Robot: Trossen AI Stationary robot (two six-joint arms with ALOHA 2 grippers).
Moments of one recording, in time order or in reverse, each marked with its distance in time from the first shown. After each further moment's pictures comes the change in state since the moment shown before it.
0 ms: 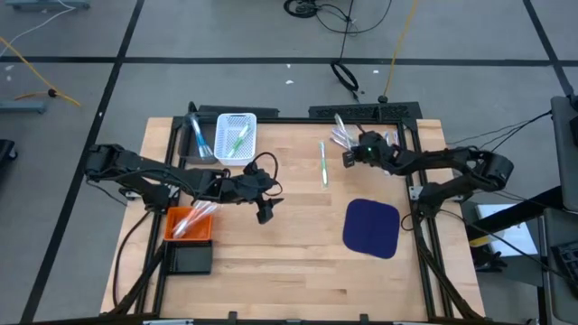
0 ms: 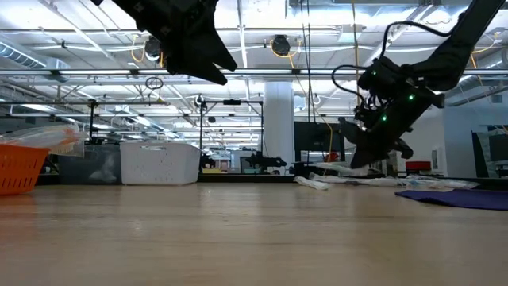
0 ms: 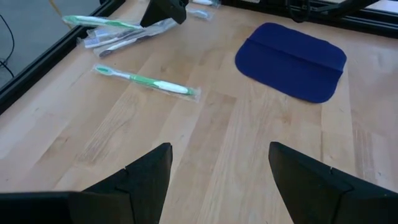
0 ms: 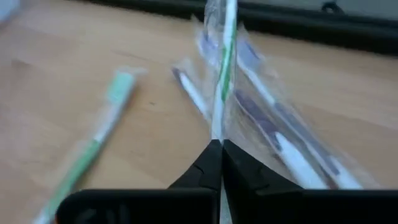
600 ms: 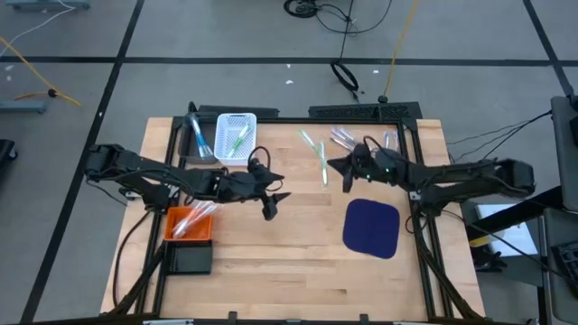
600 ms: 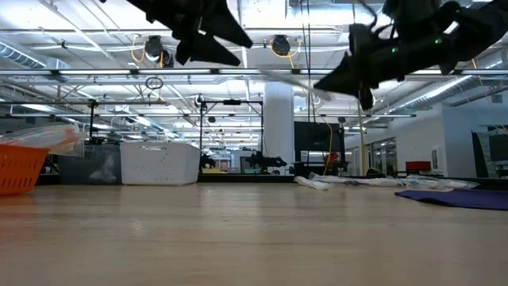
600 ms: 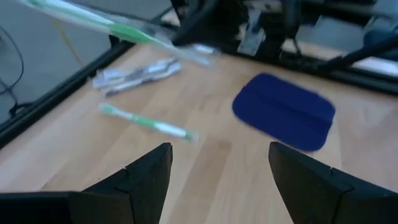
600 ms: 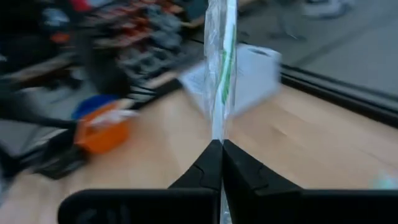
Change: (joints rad) left arm 0.000 0.000 0.000 0.173 -0.054 0.012; right arm 0.390 -0.277 0.000 0.255 -0.156 -0.096
